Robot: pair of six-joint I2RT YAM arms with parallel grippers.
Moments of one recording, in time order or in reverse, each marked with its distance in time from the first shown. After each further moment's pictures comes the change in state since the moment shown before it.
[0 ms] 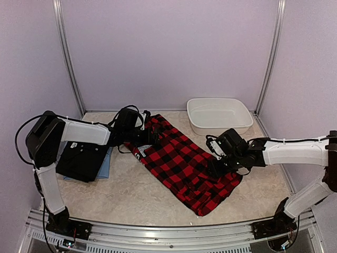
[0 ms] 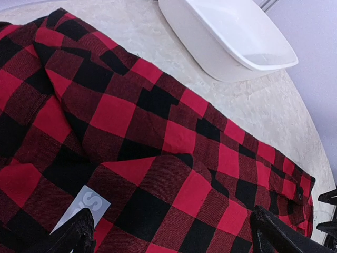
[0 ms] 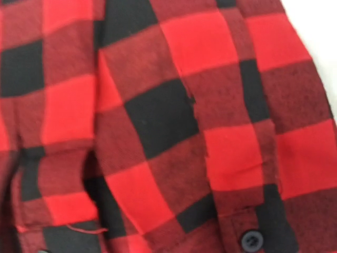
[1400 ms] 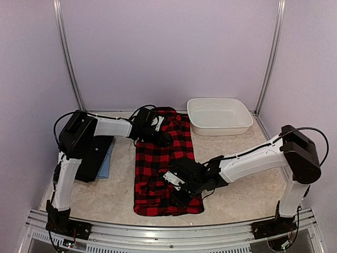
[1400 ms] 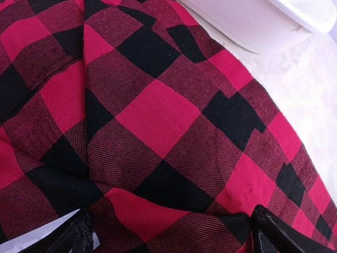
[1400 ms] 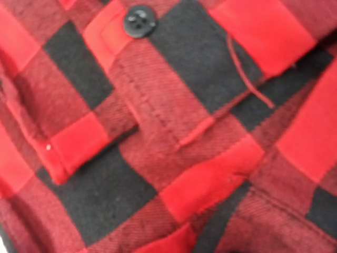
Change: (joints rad) left arm 0.017 0.428 0.491 -0.240 0.049 0.318; right arm 0.352 0.414 0.204 0.126 -0.183 -0.092
